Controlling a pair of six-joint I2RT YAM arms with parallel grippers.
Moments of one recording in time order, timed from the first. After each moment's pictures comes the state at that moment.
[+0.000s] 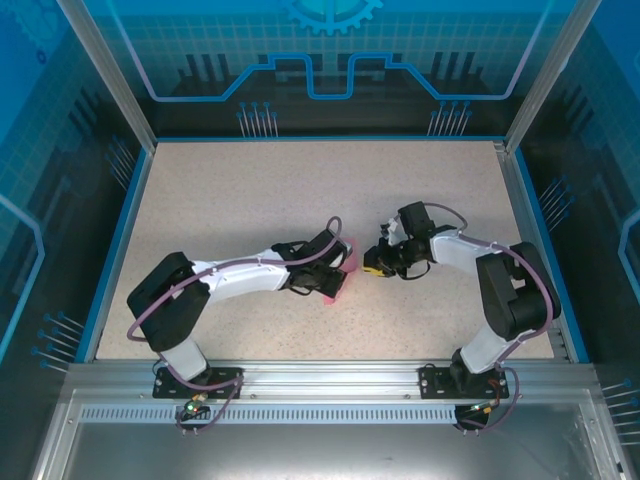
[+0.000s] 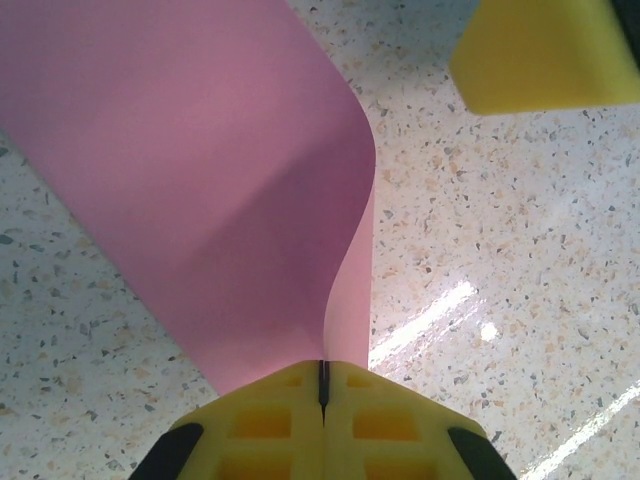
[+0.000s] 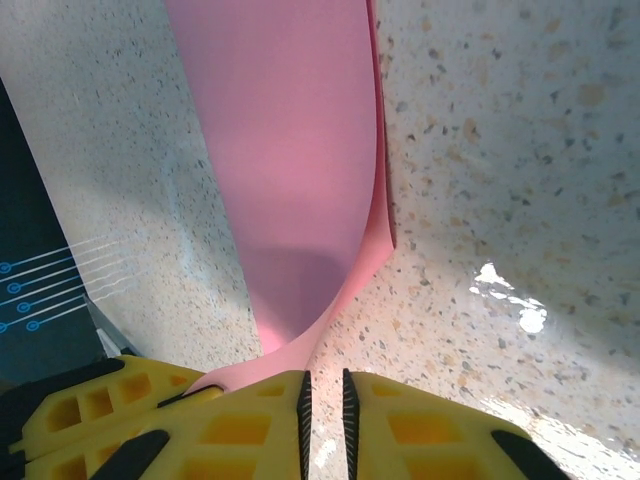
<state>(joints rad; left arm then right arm) -0.84 1.69 1.03 -0.41 0.05 -0.40 0.31 1.65 0.85 -0.38 -0.69 0.63</state>
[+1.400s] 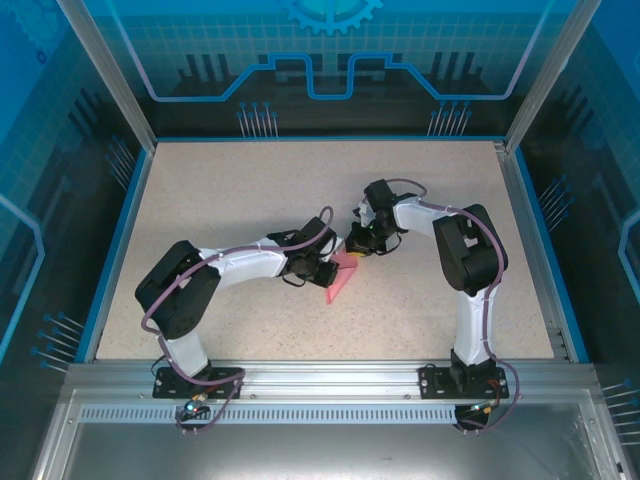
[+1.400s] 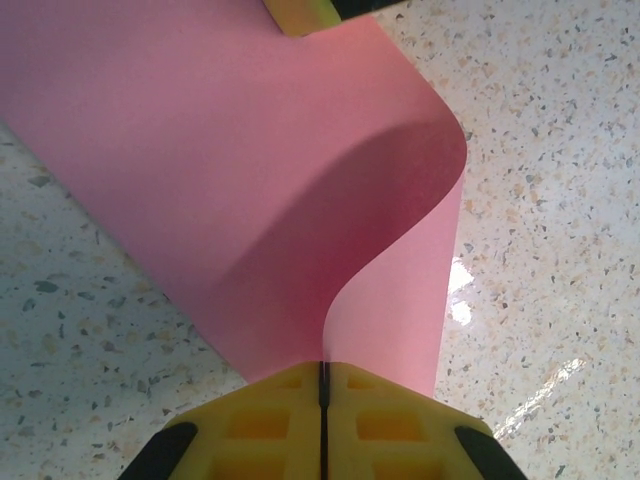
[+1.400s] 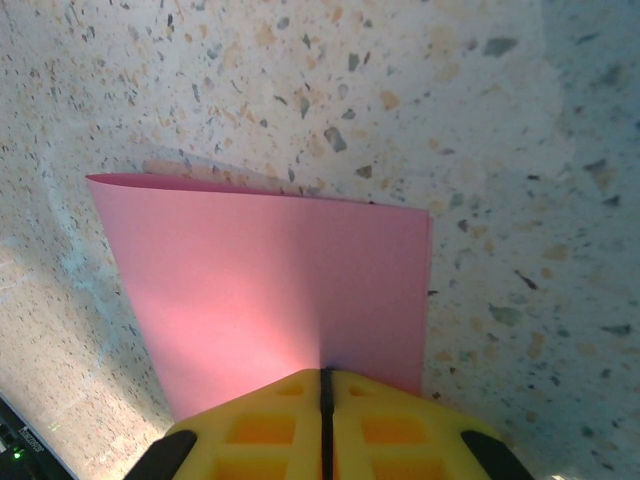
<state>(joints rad) -0.72 1.76 1.05 -0.39 0.17 -0.32 0.39 2.05 1.32 -0.60 -0.53 0.44</state>
